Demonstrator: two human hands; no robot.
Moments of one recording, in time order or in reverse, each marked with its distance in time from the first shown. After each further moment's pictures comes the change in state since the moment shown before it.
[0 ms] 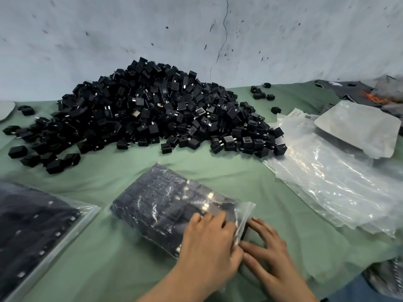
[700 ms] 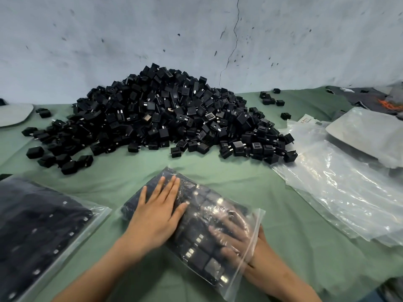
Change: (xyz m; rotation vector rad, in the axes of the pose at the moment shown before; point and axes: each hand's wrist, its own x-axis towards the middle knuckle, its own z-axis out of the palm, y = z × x) left_hand 0.000 -0.126 -0.003 0.050 -0.236 -0.361; right_hand 0.043 0.001 0.027 -0.275 -0.499 -0.088
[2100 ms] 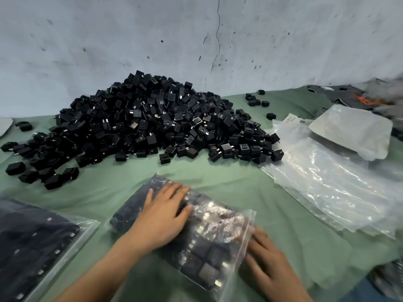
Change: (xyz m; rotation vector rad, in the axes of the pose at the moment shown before) left_hand 0.015 0.021 -0.015 -0.124 -0.033 0.140; right_hand -0.035 0.002 0.004 0.242 0.498 0.087
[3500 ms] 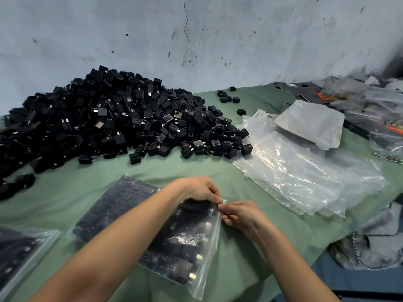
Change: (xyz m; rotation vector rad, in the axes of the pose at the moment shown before) left_hand 0.134 0.092 0.036 -0.311 -0.587 0.244; right_hand 0.072 0.038 -0.017 1.017 0.063 1.086
